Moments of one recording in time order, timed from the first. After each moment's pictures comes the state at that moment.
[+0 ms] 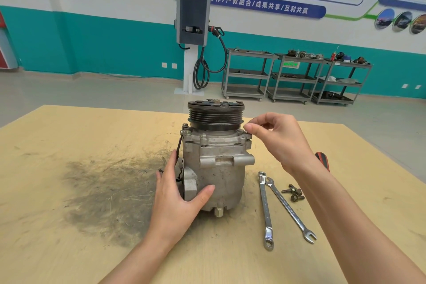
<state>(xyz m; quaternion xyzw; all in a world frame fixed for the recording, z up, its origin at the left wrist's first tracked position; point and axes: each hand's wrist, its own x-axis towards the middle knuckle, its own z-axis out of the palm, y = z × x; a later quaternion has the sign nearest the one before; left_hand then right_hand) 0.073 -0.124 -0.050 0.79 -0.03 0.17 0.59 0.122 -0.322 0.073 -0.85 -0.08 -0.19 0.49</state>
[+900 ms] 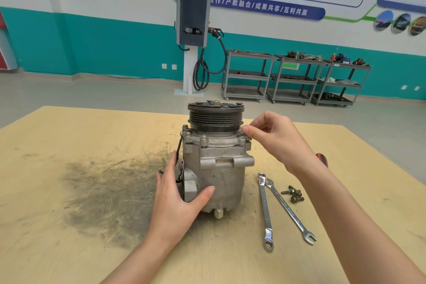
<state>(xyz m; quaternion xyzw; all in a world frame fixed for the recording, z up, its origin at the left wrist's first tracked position) 0.072 -0.124 -0.049 0.78 -0.04 0.17 0.60 0.129 -0.326 0.071 -0.87 -0.08 -0.15 0.46</state>
